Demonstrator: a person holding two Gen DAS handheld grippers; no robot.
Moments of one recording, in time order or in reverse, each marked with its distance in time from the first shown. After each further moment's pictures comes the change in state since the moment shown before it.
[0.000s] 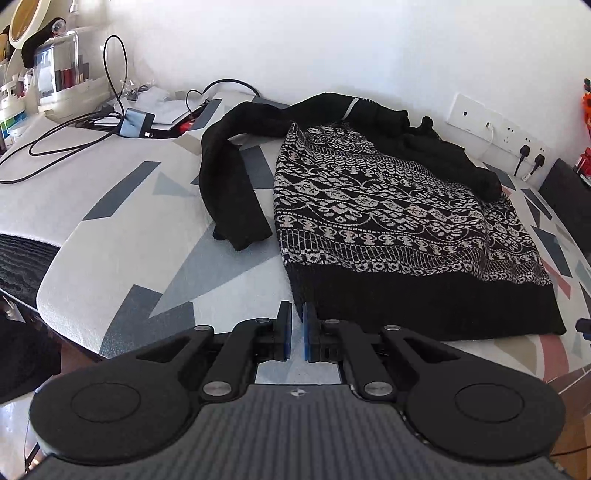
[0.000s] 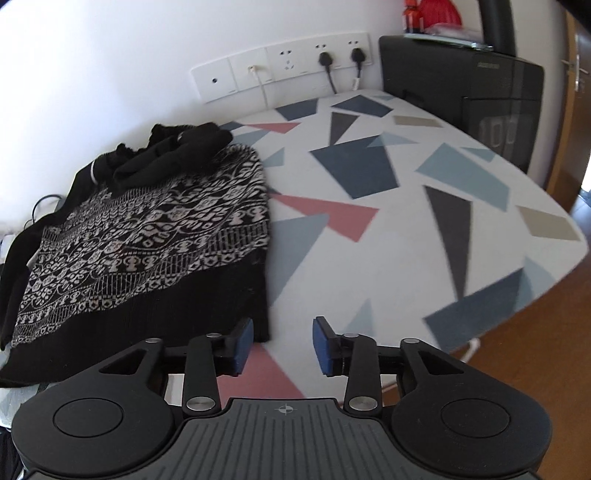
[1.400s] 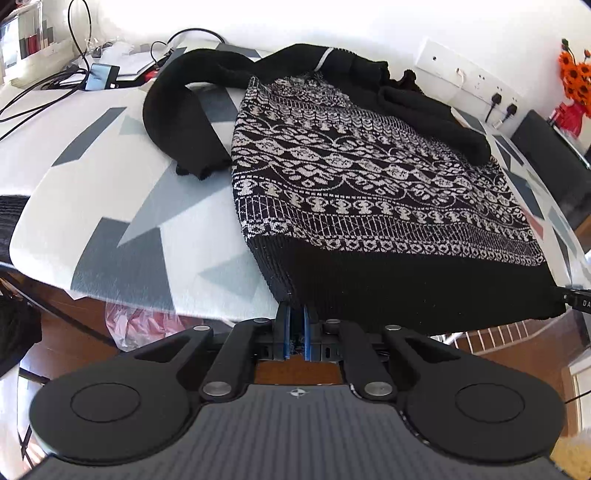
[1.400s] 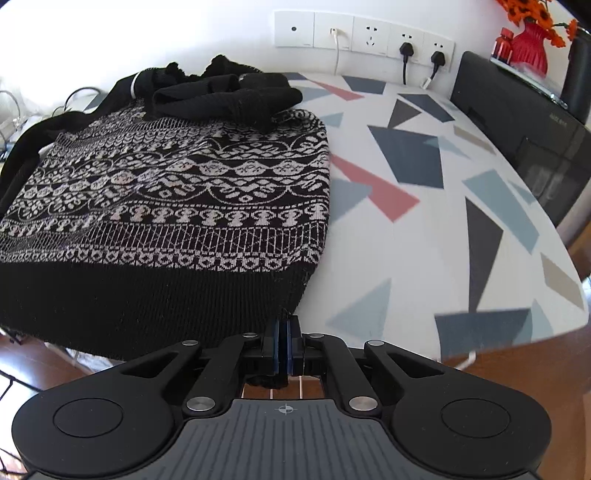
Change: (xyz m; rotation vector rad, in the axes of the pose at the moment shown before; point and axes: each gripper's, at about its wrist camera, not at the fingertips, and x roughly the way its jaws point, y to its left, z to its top) left arm 0.020 -0.009 -0.005 0.039 0.203 -0.105; right arm 0.001 0.022 -0.021 -0.346 0.139 -0.005
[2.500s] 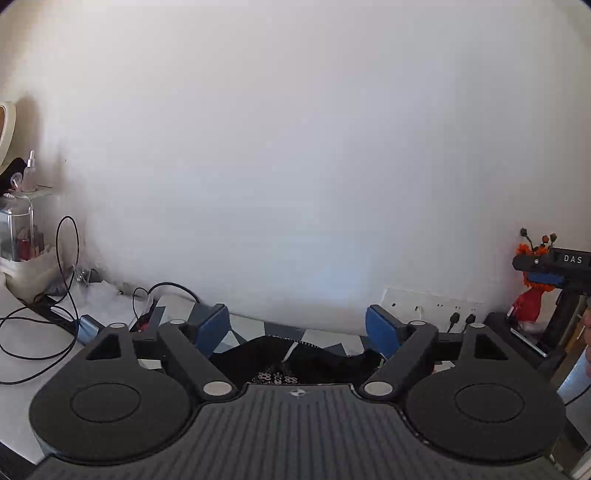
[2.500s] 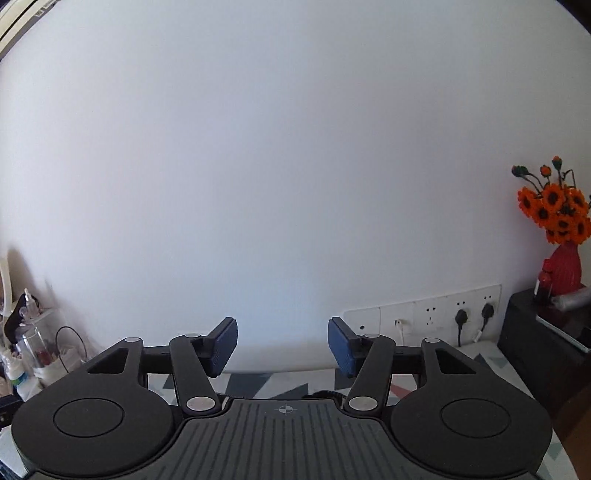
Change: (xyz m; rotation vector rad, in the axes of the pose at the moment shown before) left arm -0.132 -0.031 0.214 0.004 -0.610 -0.056; right arm -0.163 0.055 0.281 0.090 -0.580 0.193
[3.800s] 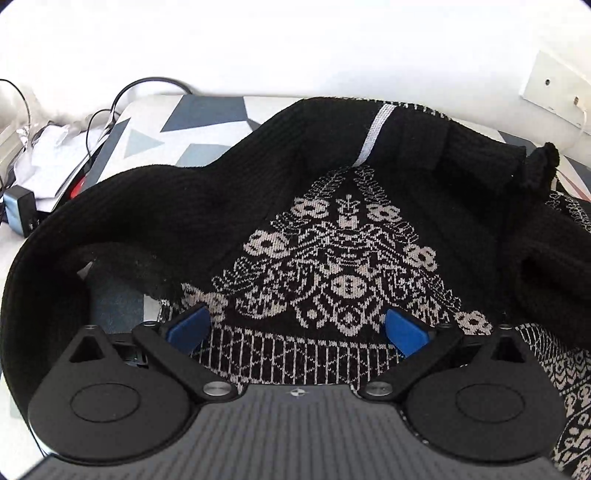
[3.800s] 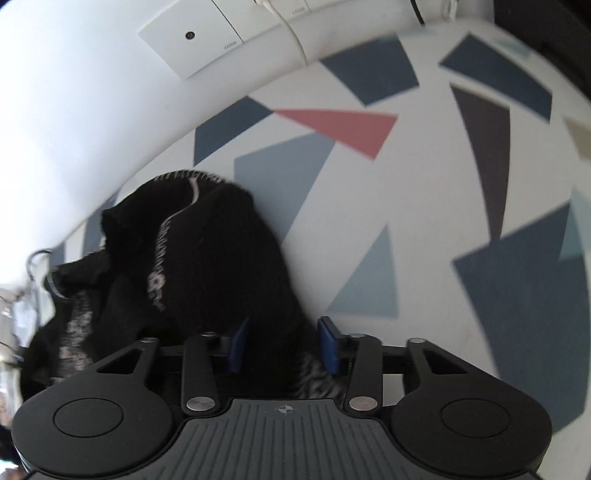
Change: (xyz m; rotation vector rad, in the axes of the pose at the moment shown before) left arm 0.282 0.002 -0.170 0.111 0.582 0.277; right arm 0.266 -0.195 -0.187 0.467 0.757 -0.056
